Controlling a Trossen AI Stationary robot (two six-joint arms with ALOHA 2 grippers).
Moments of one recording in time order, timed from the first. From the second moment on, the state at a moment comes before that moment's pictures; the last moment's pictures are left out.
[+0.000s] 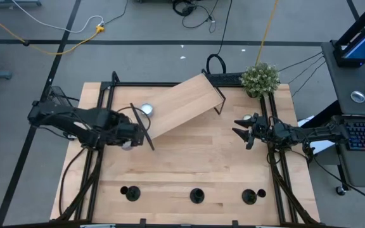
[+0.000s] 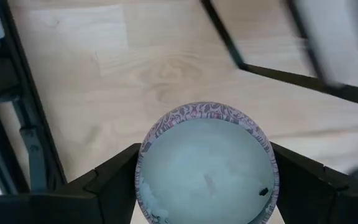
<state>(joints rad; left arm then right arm) -0.16 1.24 1.19 -1.40 0.03 -1.67 0.10 0.13 0.04 0.04 0.42 0.36</state>
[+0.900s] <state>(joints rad) 0.00 1.67 1.79 -1.48 -0.09 -1.15 0.10 0.13 0.04 0.04 0.42 0.35</state>
